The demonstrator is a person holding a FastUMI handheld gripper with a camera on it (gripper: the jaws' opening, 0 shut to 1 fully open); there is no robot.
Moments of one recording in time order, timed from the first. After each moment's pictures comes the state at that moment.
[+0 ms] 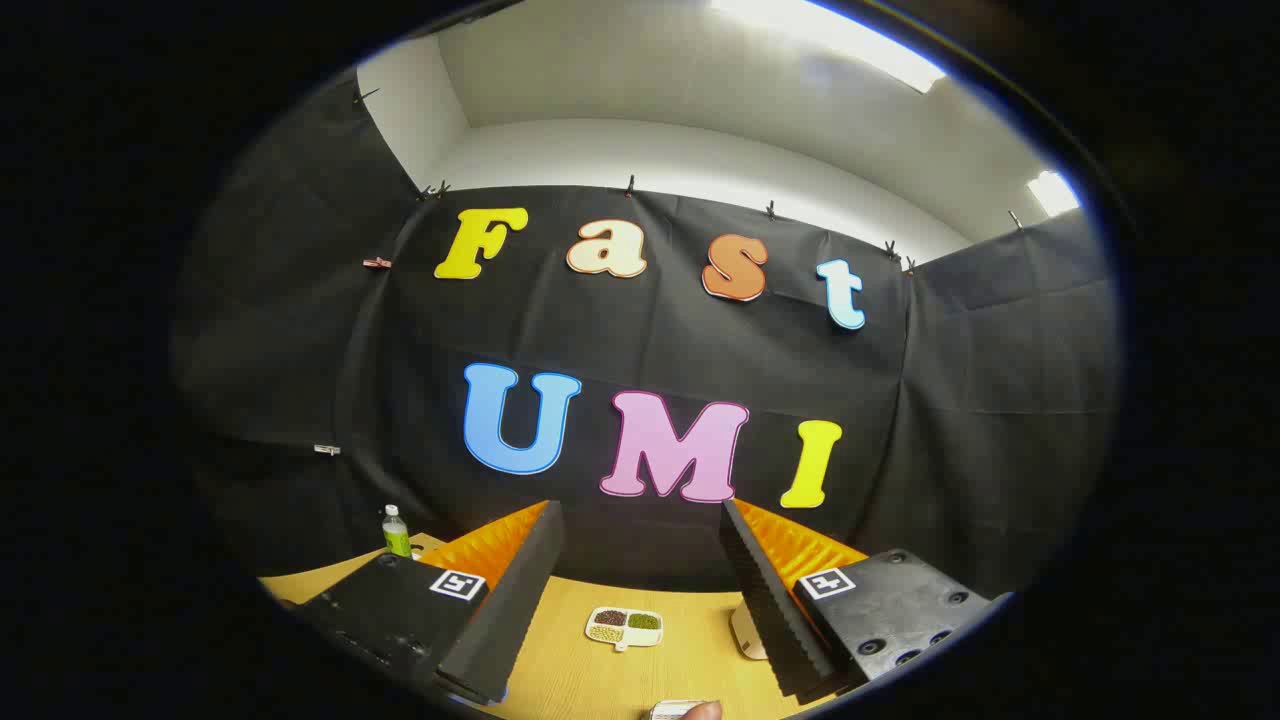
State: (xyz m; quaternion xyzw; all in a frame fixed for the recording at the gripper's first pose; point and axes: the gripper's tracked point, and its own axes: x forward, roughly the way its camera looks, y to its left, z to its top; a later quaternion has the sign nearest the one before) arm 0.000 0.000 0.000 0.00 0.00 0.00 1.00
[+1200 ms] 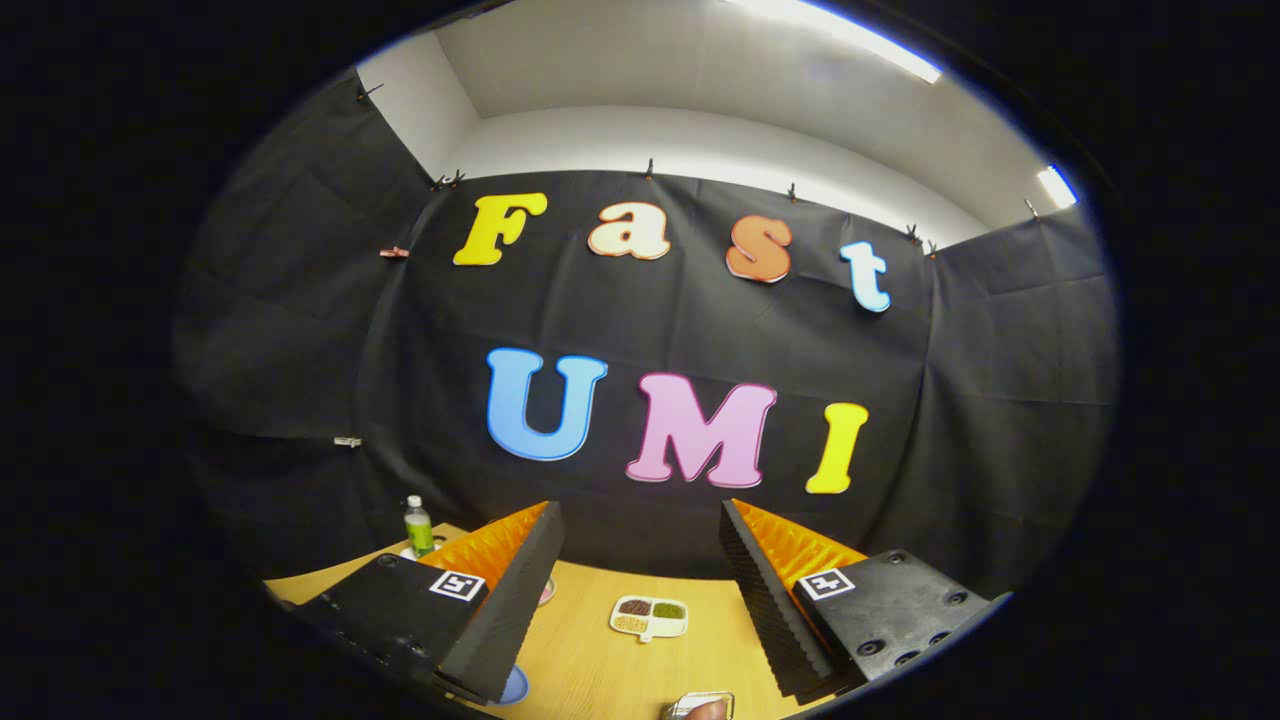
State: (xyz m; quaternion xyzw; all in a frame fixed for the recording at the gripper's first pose) arm 0.009 0.049 -0.042 0.01 0.07 0.06 1.00
